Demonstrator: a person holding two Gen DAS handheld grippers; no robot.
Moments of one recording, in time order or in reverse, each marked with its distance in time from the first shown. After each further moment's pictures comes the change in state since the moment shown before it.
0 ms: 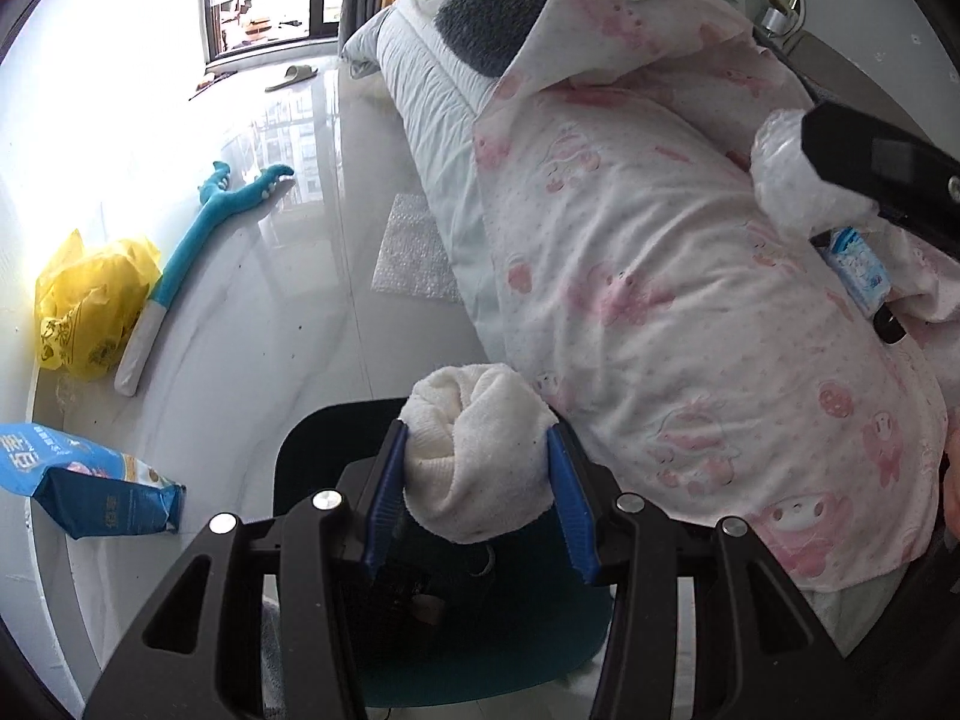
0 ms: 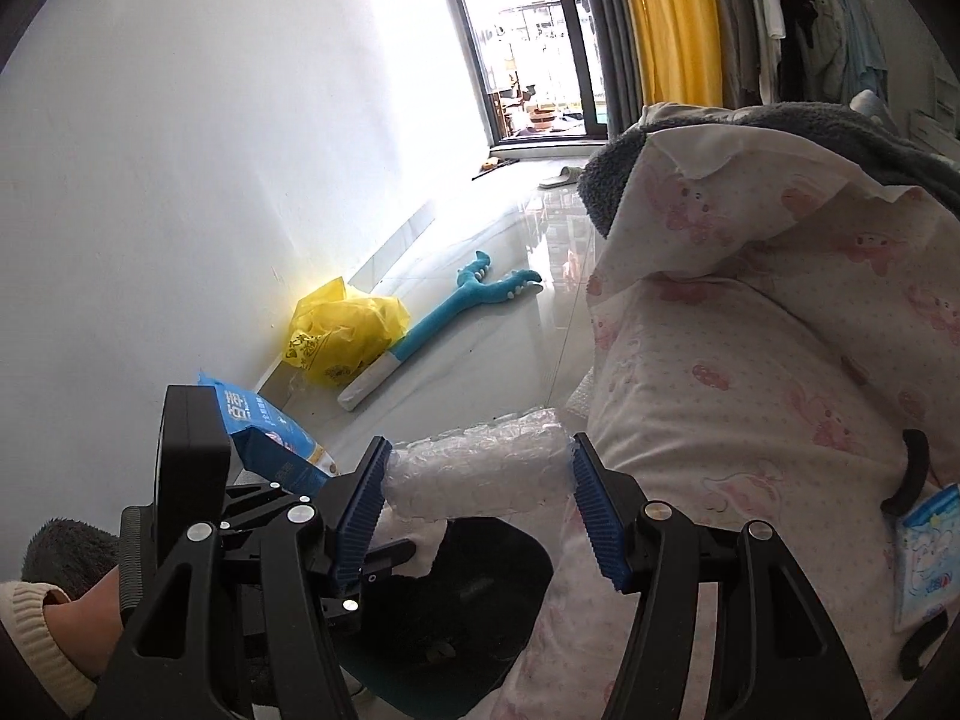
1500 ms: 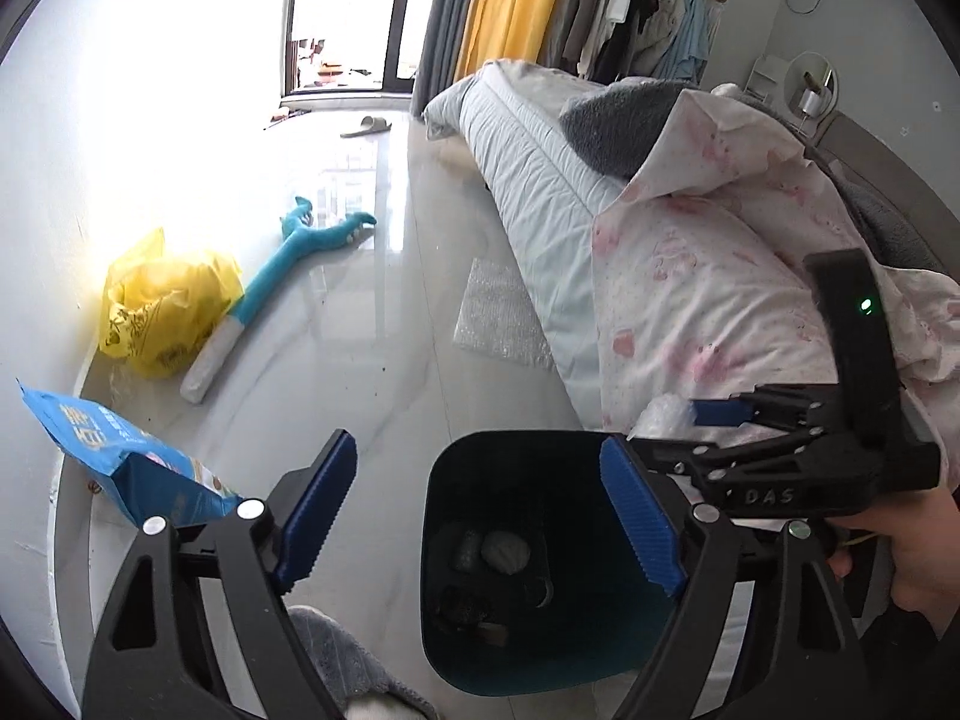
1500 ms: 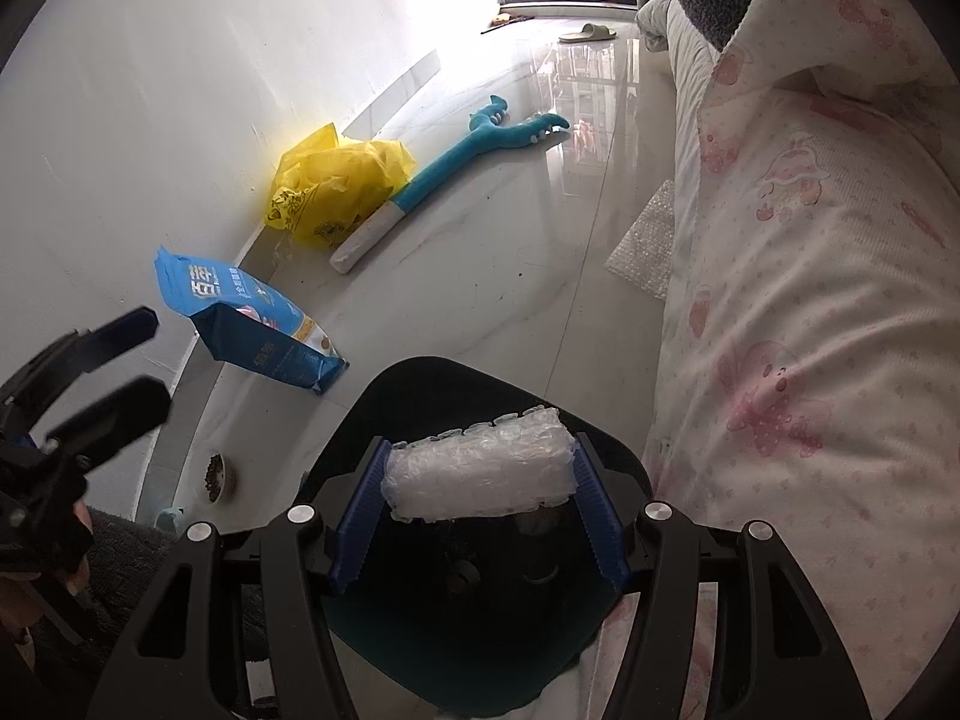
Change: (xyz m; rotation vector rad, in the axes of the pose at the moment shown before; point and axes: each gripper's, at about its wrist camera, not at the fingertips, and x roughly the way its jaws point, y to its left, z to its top) left arm -0.072 0.082 -0.019 -0.094 -0.214 0.063; right arm 0.136 0.041 -0.047 0.000 0.361 -0.009
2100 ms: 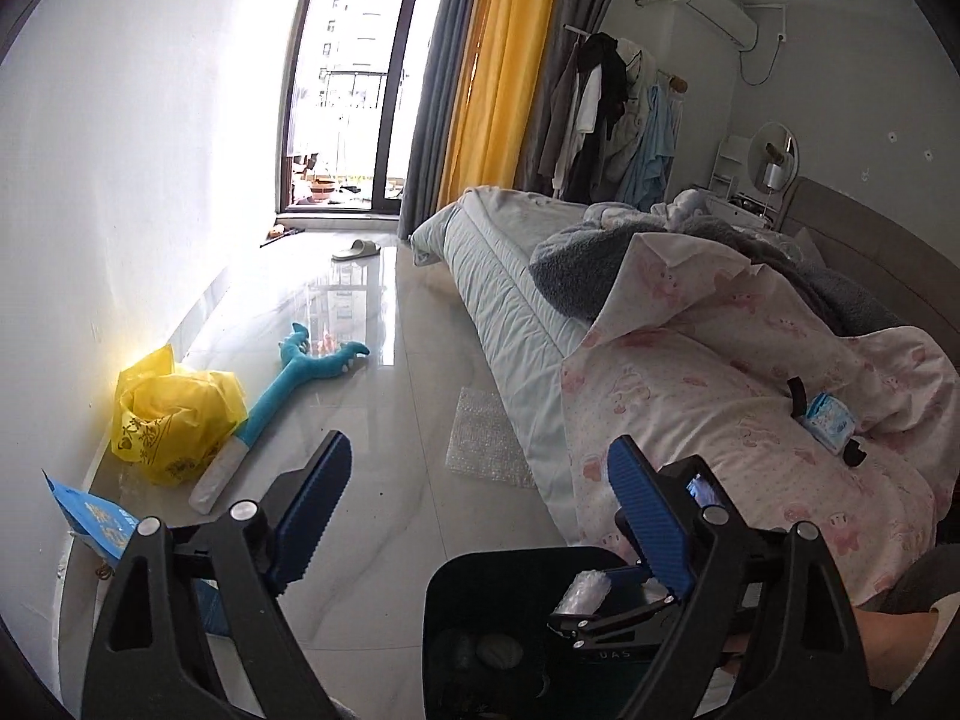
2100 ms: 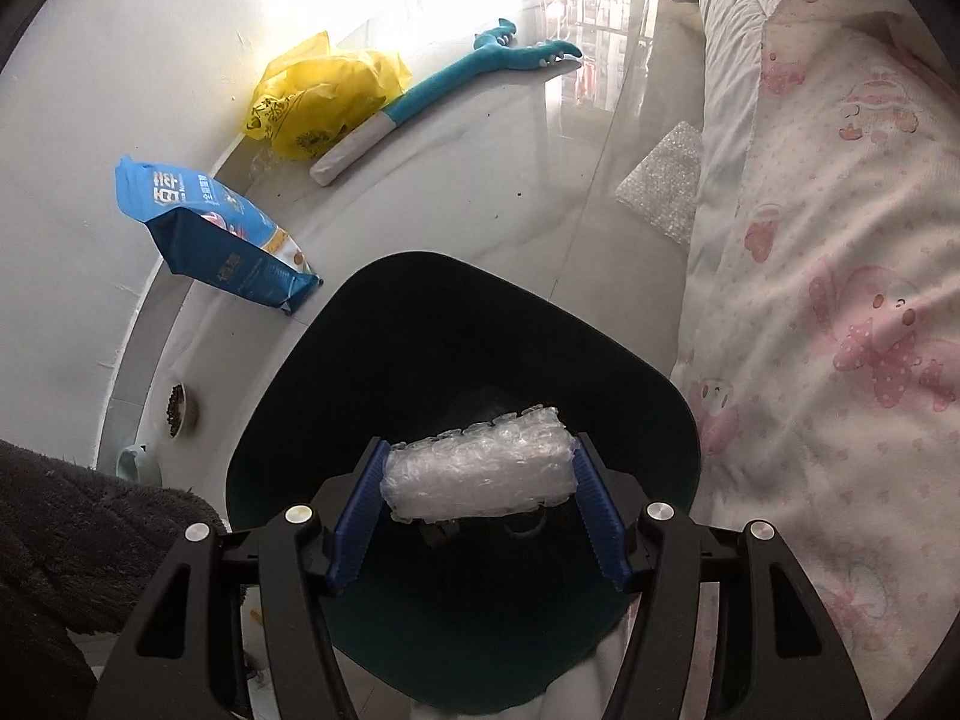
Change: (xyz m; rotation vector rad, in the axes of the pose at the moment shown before) left arm -0.063 -0.015 0.030 0.047 -0.293 -0.023; right arm 0.051 0.015 -0.022 -0.068 0.165 -0.068
